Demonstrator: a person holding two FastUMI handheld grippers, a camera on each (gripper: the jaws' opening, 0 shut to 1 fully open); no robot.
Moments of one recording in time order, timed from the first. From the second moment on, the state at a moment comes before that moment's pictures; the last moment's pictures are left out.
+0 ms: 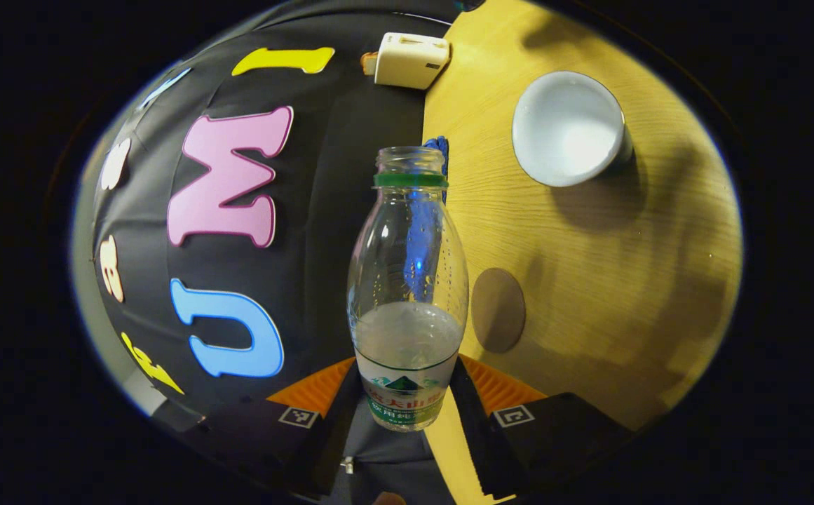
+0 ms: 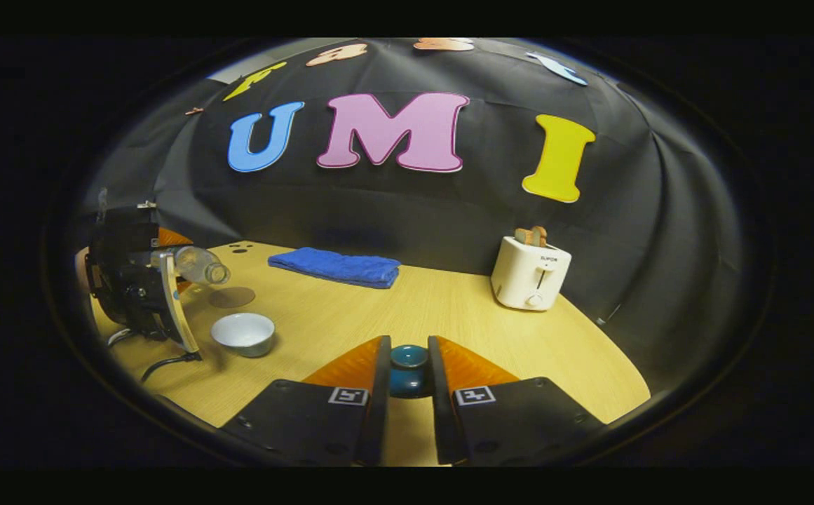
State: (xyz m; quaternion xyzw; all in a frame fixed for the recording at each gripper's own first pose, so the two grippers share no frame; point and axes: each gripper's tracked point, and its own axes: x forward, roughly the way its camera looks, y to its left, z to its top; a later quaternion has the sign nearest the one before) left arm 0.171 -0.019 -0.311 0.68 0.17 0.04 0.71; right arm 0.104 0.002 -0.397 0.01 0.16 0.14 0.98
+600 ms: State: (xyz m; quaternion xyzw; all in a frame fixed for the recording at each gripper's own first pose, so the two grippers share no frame) left arm 0.185 -0.023 -0.299 0.75 0.11 0.03 0.65; right arm 0.105 -0.004 -0.399 0.01 0.16 0.13 0.98
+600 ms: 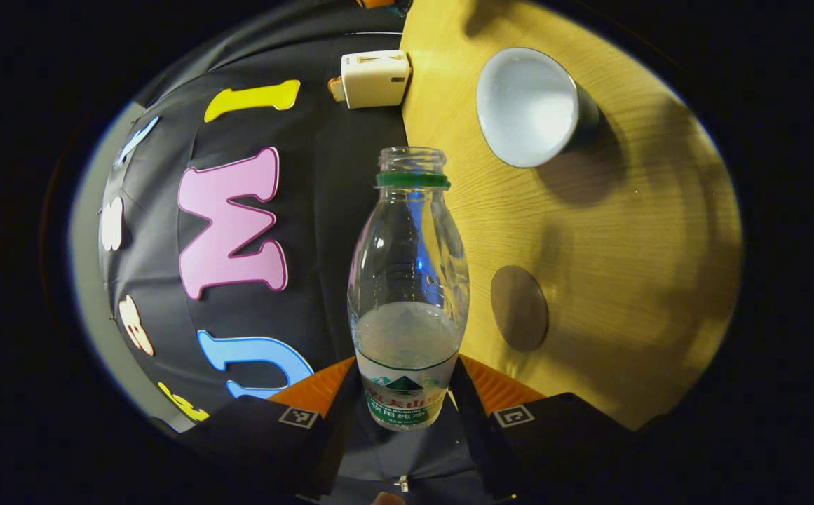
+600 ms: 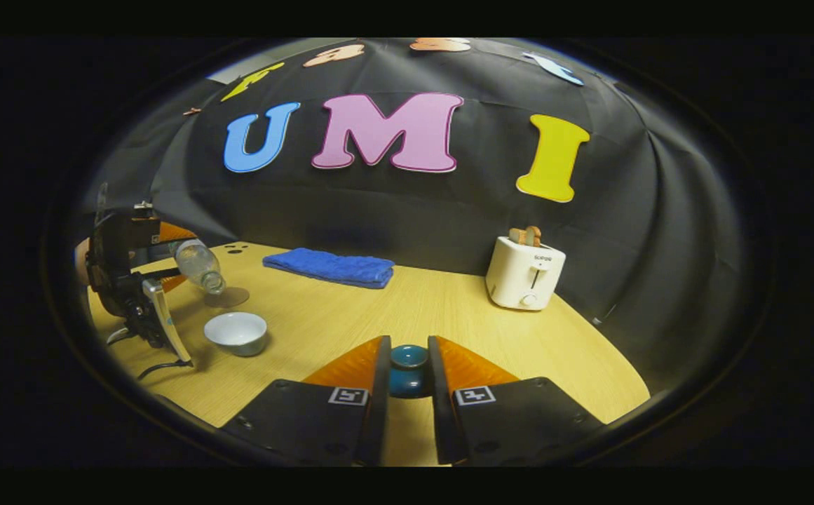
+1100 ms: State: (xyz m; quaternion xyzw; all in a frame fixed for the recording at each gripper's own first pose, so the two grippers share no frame) left arm 0.193 -0.021 -0.293 0.77 0.08 0.01 0.63; right arm 0.104 -0.005 -0.400 0.00 0.16 0.12 0.98
